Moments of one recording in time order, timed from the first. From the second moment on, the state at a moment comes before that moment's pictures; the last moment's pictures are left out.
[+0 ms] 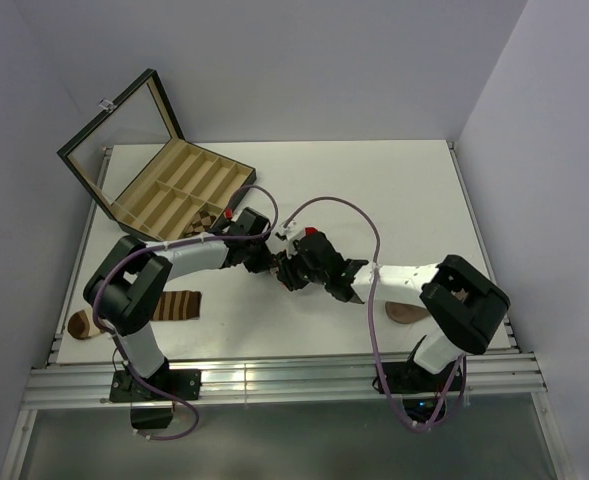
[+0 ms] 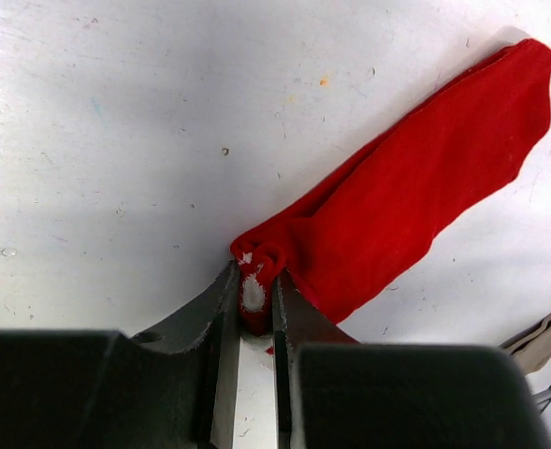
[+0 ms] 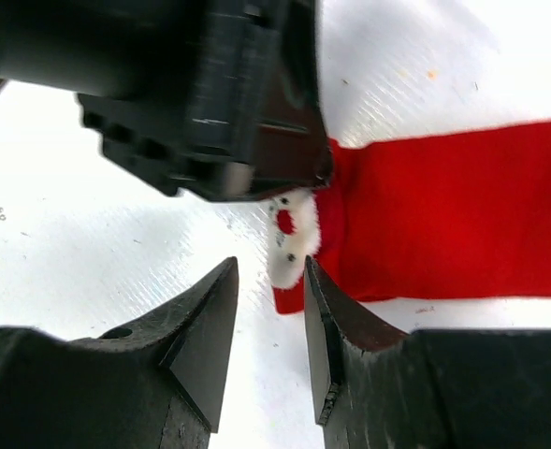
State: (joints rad) left arm -0.66 1.76 0.98 -0.21 -0.02 -1.06; right arm 0.83 1.55 0.71 0.23 -0.05 0.20
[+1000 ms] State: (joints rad) left arm -0.61 1.78 1.00 -0.19 0.02 -1.04; right arm 0.96 1.78 0.83 0.25 0.31 0.09
